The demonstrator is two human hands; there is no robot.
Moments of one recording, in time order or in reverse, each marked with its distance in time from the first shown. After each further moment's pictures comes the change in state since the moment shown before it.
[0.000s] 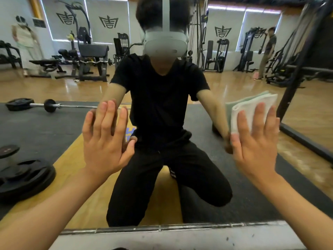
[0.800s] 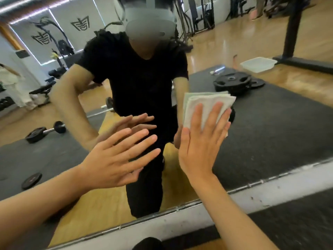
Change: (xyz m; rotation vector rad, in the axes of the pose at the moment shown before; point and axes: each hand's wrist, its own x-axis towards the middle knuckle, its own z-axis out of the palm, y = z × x) left_hand 0.026 0.032 -0.006 -0.123 -0.204 0.981; right_hand -0.062 -0.127 0.058 0.337 0.139 0.578
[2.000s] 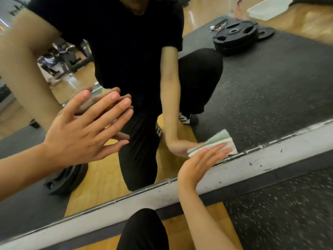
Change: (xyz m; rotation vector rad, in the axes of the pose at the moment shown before) left_hand 0.022 0.014 0.026 0.154 -0.030 0.026; right_hand -0.154 0.065 0.050 0.421 0.067 0.984
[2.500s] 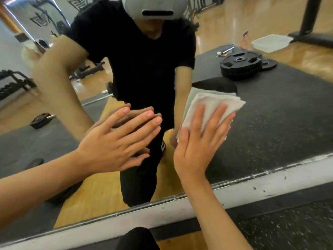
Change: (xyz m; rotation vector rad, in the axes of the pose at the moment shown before) left_hand 0.005 -0.005 -0.003 0.028 -0.035 0.000; right_hand 0.016 -0.124 0.018 -0.234 -0.050 -0.846
